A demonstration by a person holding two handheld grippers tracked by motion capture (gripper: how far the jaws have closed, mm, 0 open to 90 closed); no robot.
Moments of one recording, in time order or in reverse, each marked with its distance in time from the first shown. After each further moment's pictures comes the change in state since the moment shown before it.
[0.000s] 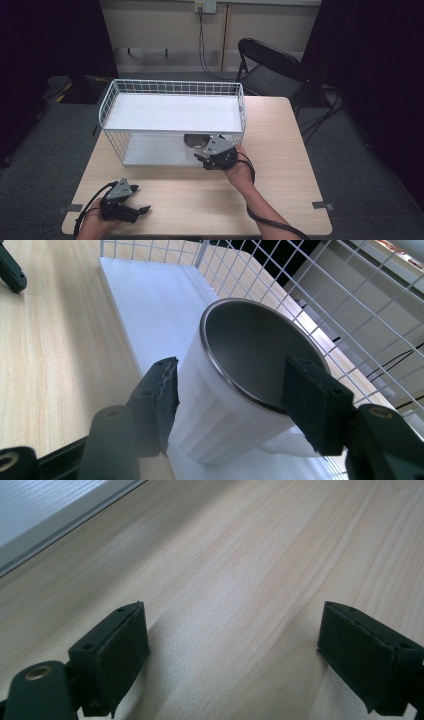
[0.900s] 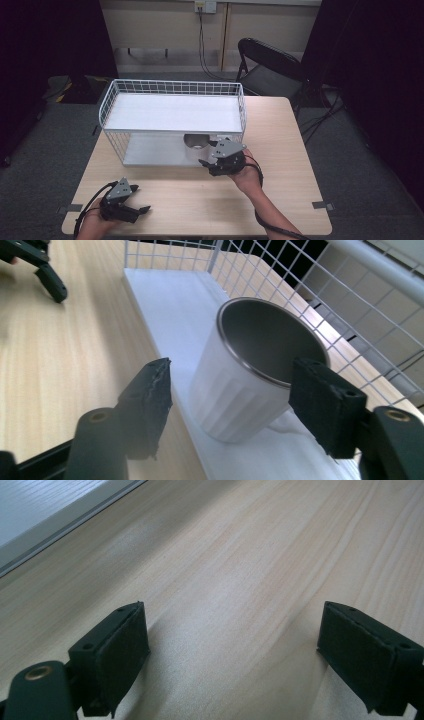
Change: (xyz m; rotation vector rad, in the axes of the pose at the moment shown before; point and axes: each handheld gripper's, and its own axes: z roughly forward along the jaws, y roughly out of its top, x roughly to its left) left arm 0.000 0.000 0.000 0.000 -0.001 -0.001; right arm 0.001 -0.003 -0.026 -0.019 0.062 0.055
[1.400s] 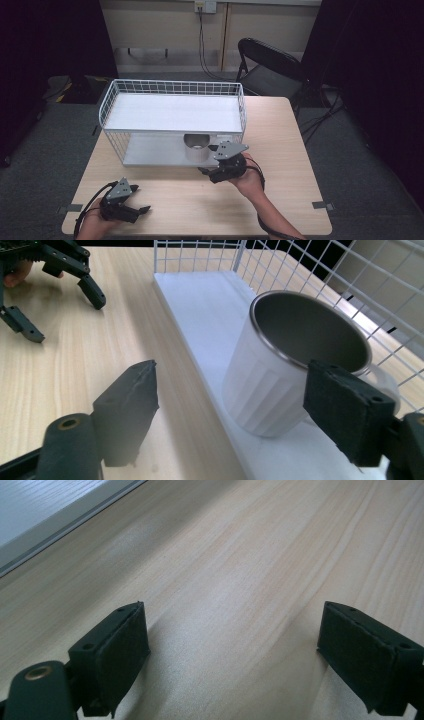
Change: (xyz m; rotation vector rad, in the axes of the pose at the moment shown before) left arm 0.000 0.000 0.000 0.003 -0.001 0.001; right arm 0.005 -0.005 -0.005 -0.007 0.096 0.069
